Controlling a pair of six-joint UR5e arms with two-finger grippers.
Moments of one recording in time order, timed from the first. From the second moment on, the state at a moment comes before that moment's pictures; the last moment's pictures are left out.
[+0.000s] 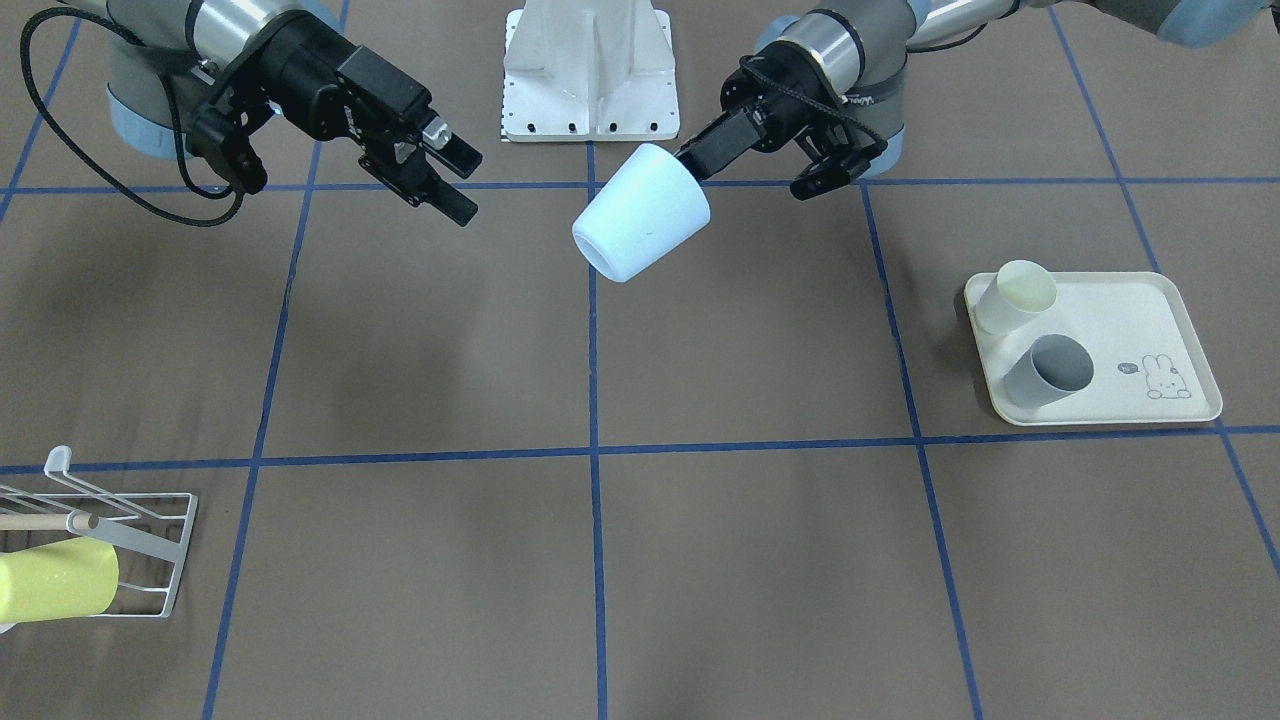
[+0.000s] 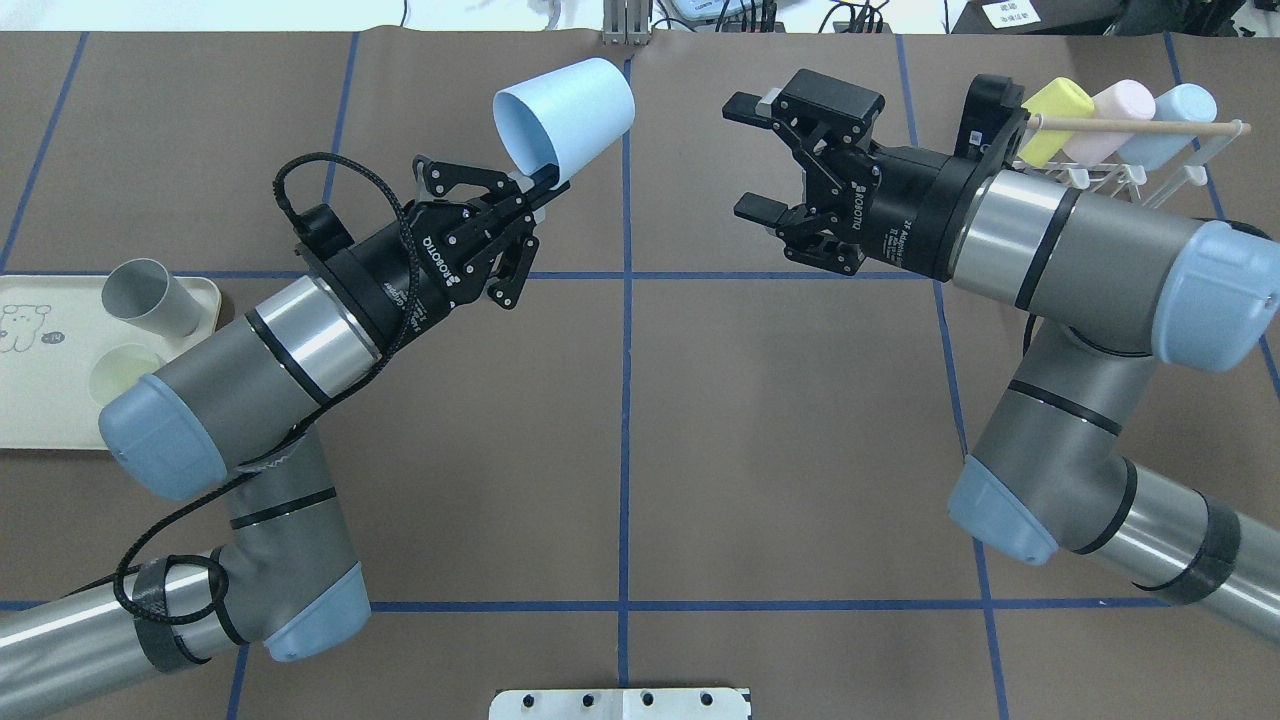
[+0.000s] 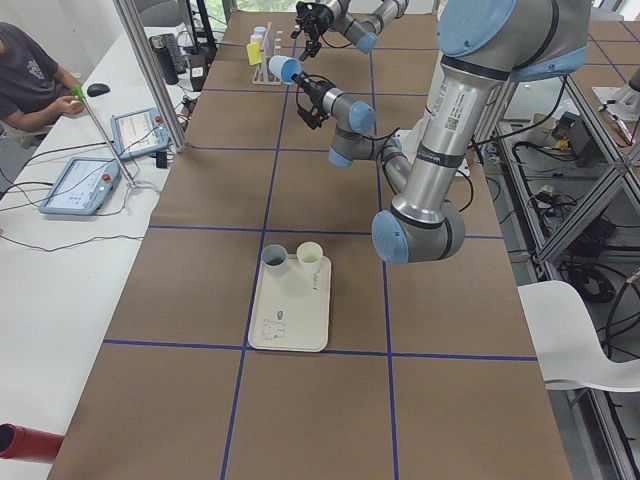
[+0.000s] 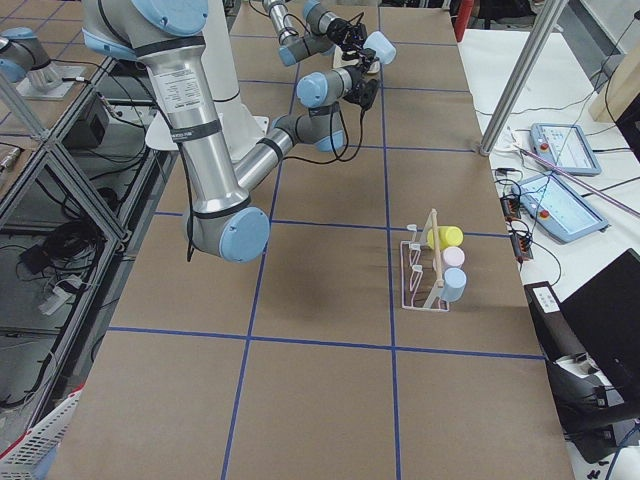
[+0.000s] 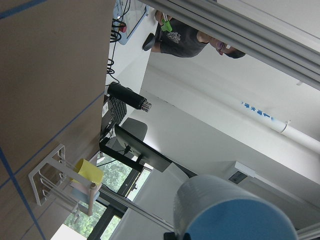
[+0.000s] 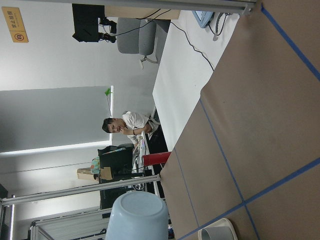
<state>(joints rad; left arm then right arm) -0.46 -2.05 -1.70 -3.09 -1.20 -2.47 0.66 -1.20 1.86 -0.32 1.61 2.11</state>
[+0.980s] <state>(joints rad) -0.41 -2.11 -1.66 -3.09 -1.18 -2.47 0.65 -1.17 1.84 -0.32 1.61 2.14</state>
